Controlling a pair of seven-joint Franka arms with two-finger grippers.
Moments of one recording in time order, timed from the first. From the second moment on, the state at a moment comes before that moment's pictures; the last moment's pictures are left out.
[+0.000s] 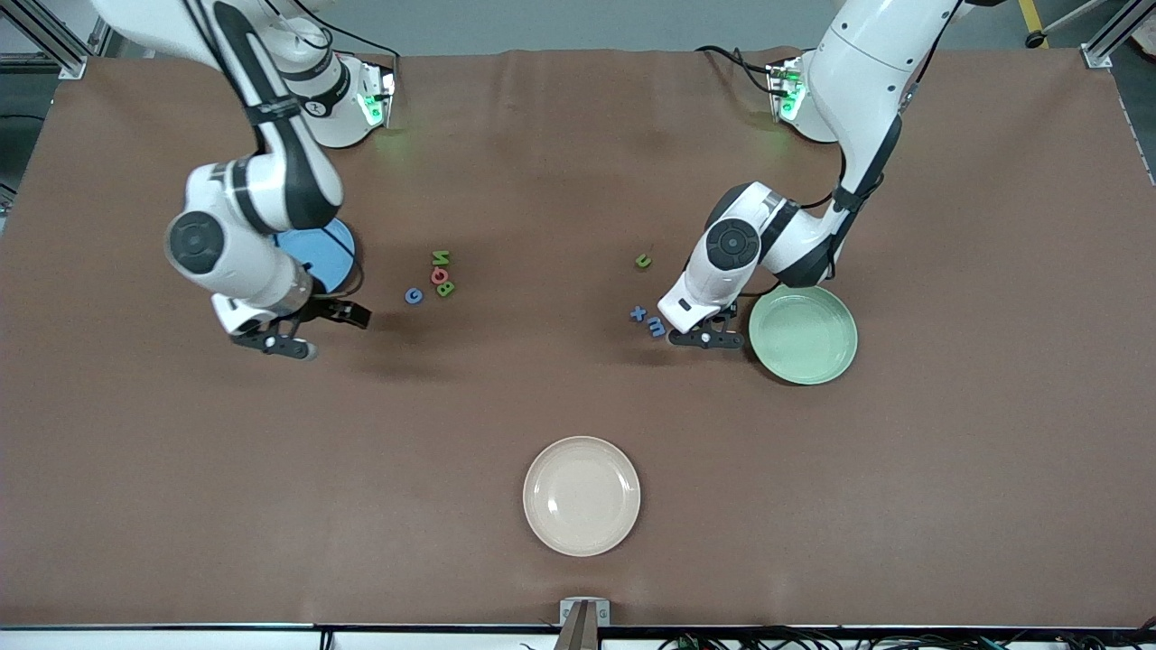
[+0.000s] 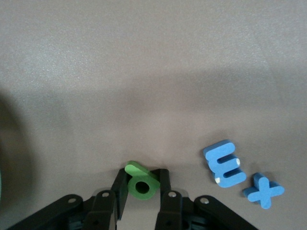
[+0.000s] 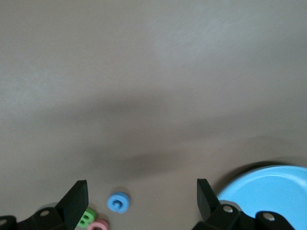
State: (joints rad) left arm -0.37 0.53 -0.22 -2.07 0.13 2.53 -0.60; right arm 0.31 0.19 -0.08 -2.25 0.11 2.39 0.42
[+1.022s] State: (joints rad) left arm -0.18 0.25 -0.22 -2.19 0.14 2.35 -0.41; right arm 0.49 0.31 -0.08 -2.45 0.11 2.77 0.62
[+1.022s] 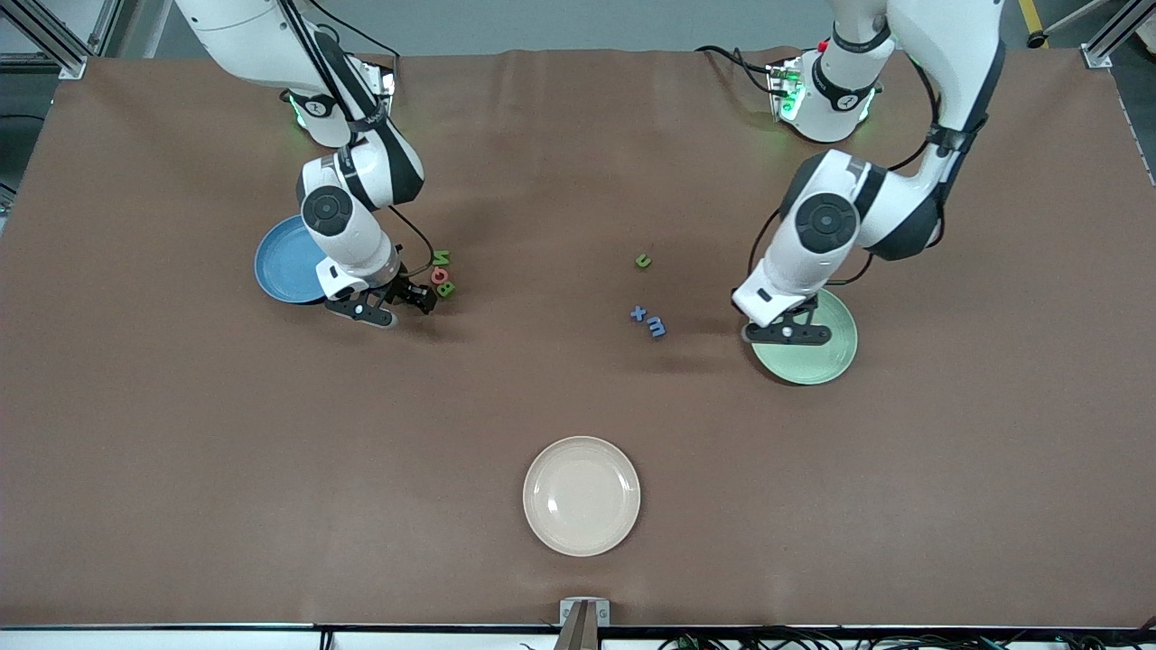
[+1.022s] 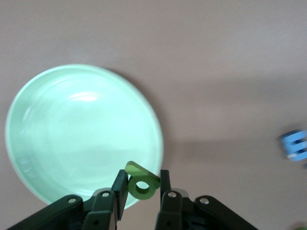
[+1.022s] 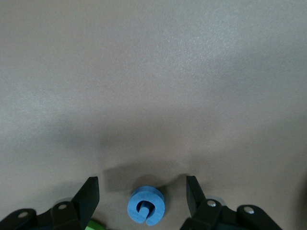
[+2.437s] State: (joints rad) left arm -0.07 0.25 -0.22 -2.43 0.24 2.61 -0.32; right arm 0.53 0.30 -0.08 -2.47 0.11 2.75 0.68
